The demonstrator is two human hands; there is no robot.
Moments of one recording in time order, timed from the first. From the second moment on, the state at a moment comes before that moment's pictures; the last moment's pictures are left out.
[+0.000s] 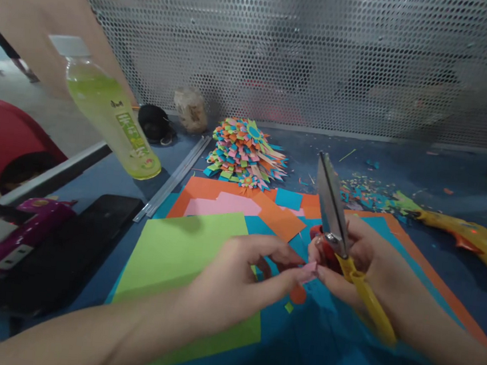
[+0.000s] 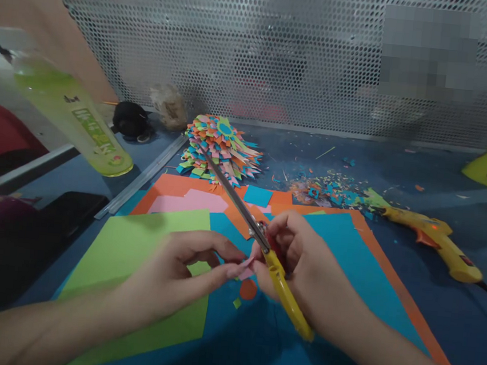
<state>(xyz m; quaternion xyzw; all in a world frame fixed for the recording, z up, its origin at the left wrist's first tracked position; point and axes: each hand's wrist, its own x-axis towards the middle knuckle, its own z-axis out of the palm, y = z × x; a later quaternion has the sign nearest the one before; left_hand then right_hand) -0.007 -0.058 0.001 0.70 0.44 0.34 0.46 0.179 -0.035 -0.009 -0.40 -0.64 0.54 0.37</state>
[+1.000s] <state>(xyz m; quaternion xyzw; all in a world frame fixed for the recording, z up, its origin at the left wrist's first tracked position) -0.013 -0.043 0.013 0.37 0.36 0.64 0.57 0.183 -0.036 0.004 -0.51 -0.72 0.42 0.21</state>
